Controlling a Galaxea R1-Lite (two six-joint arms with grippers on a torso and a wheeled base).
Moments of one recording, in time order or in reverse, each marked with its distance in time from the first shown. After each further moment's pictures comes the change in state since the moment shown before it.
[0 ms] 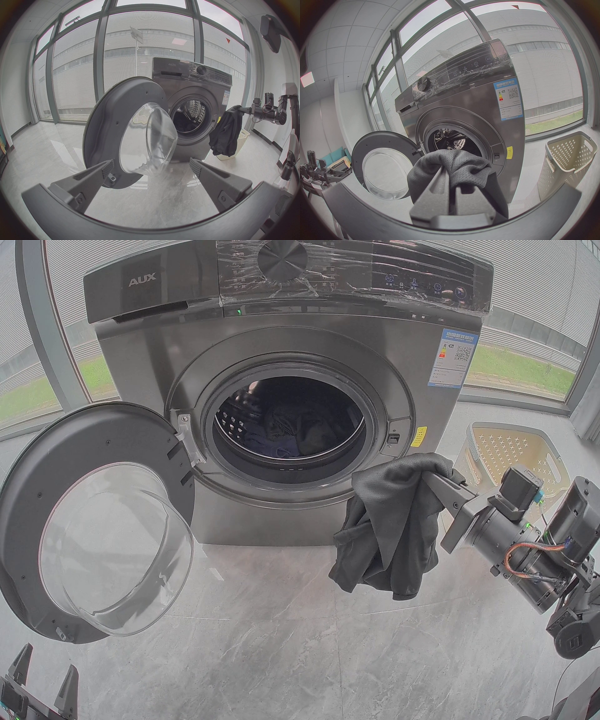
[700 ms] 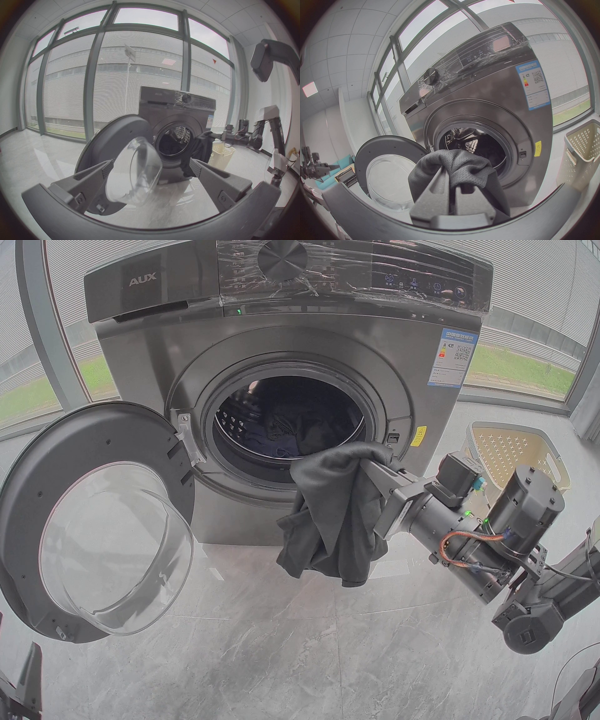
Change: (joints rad) left arm 0.009 0.040 -0.153 -0.084 -0.115 -0.025; right arm 0.087 0.208 -0.213 -0.043 -0.013 0.050
